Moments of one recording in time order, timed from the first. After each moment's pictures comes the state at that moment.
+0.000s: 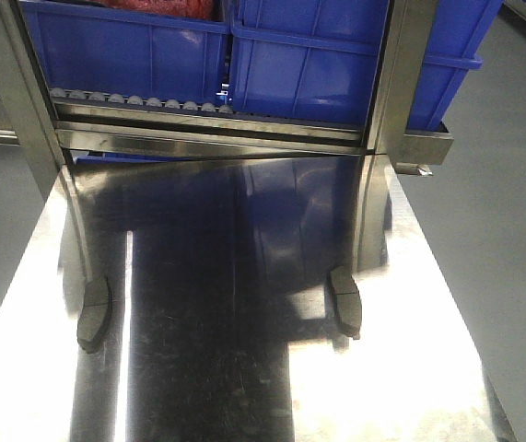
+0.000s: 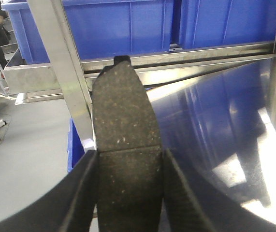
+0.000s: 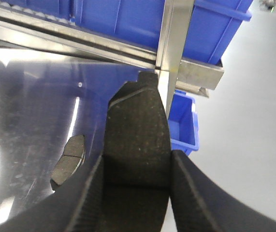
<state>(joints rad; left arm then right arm) -0.07 0.28 -0.31 -0.09 0.35 0.20 0.13 0.48 -0.46 0.05 0.42 -0.15</state>
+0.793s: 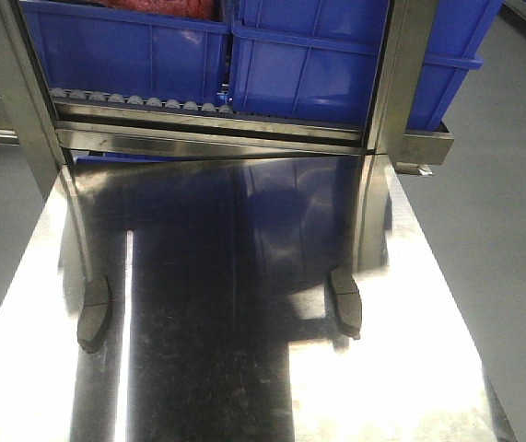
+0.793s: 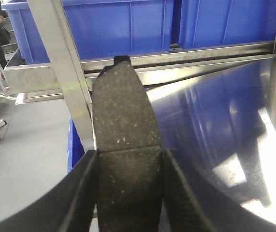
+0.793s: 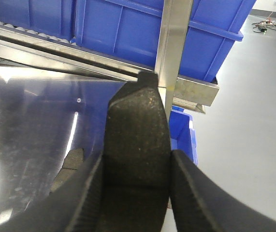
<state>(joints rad) -0.07 0.28 -0.31 -0.09 0.35 0.20 0.13 0.42 -0.43 0.05 0.38 -0.15</state>
